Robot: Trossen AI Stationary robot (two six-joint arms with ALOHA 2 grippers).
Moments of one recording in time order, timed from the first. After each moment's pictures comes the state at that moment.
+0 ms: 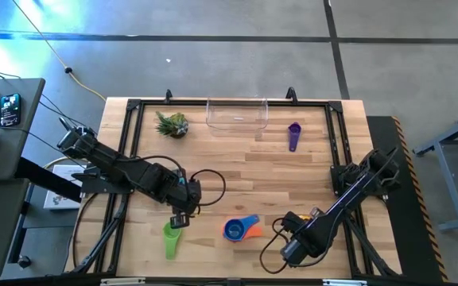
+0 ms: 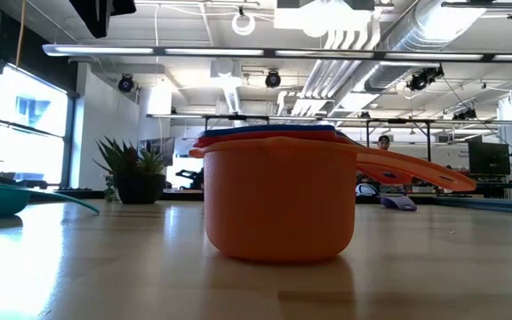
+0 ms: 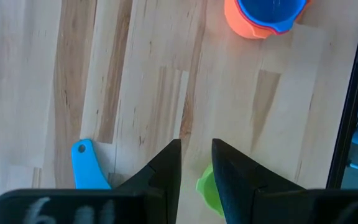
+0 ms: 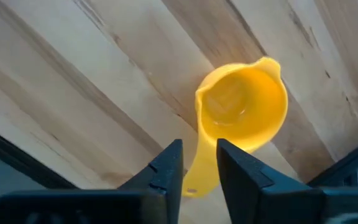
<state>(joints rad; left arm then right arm) -0.45 1.54 1.41 -1.15 -0.12 -0.59 0.77 1.82 1.42 -1.25 -0.04 1.47</state>
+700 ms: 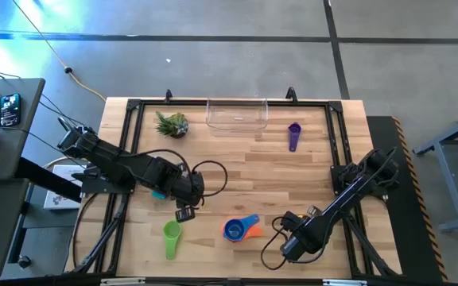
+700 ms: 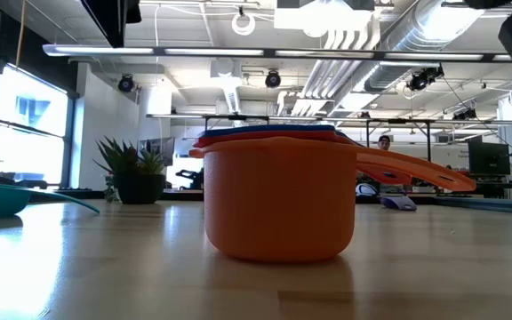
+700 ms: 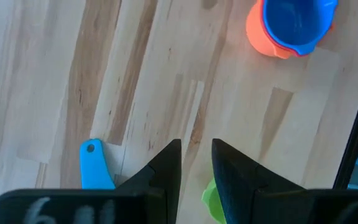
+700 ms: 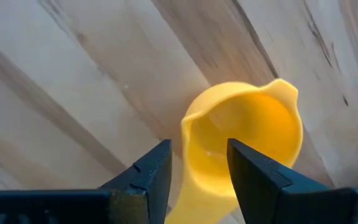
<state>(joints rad) -0.38 1.54 1.41 -1.15 -0.12 -0.63 0.76 1.82 1.25 -1.08 -0.02 1.39</state>
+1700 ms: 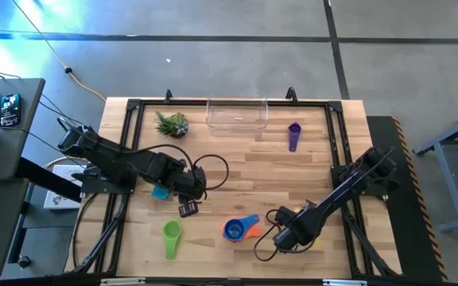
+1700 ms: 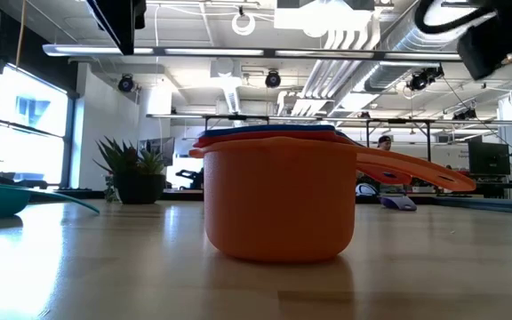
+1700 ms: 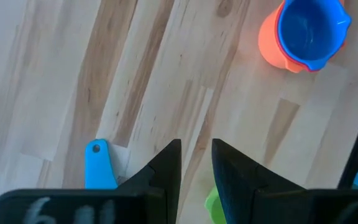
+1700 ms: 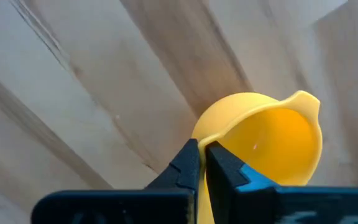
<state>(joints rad) -0.33 1.54 1.41 -1.15 -0.11 -0.65 0.67 1.82 1.26 -1.11 0.00 1.22</state>
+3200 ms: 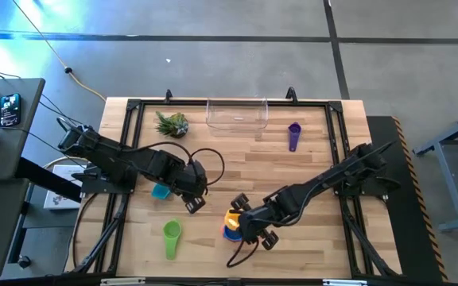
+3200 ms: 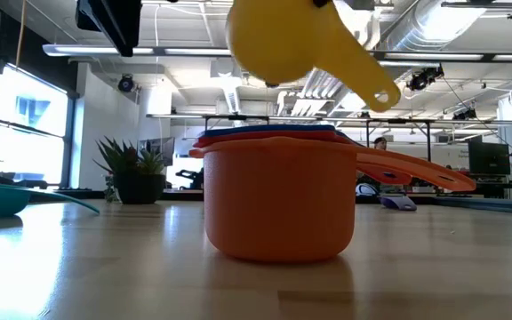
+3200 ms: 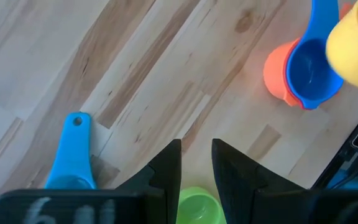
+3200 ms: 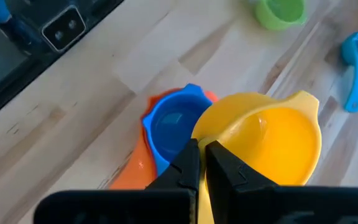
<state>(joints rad) -0.31 1.54 1.41 -1.15 -0.09 -0.93 0.47 1.87 1.61 -0.75 0.07 -0.32</state>
